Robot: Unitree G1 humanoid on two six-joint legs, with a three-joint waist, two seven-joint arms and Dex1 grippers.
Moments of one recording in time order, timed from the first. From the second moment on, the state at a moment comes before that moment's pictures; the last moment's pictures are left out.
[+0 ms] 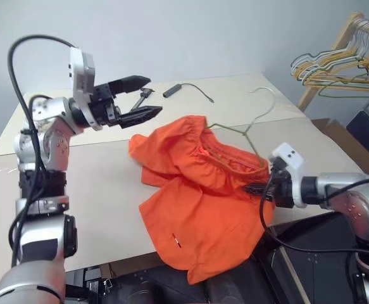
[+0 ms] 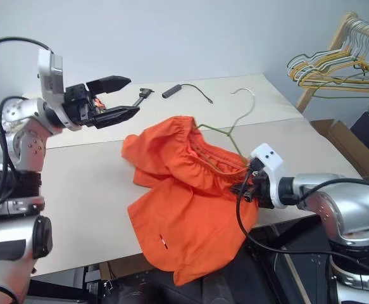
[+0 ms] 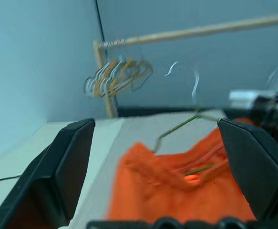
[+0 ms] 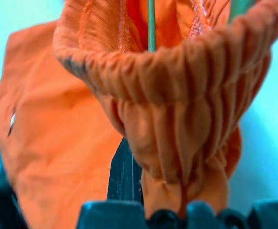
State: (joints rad) left arm -0.82 0.56 0.18 0.11 -0.59 0.52 -1.16; right arm -0.37 -0.72 -0.23 -0.53 0.49 1.49 0.81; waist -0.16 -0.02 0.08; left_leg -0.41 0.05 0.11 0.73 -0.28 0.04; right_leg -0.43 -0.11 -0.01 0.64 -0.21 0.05
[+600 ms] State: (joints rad) left arm -0.79 0.47 0.18 -0.11 -0.81 0.70 -0.95; right arm -0.34 -0.68 -0.69 -0.40 0.54 1.61 0.21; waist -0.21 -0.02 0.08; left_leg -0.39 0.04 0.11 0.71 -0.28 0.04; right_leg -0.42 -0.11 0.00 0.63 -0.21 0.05
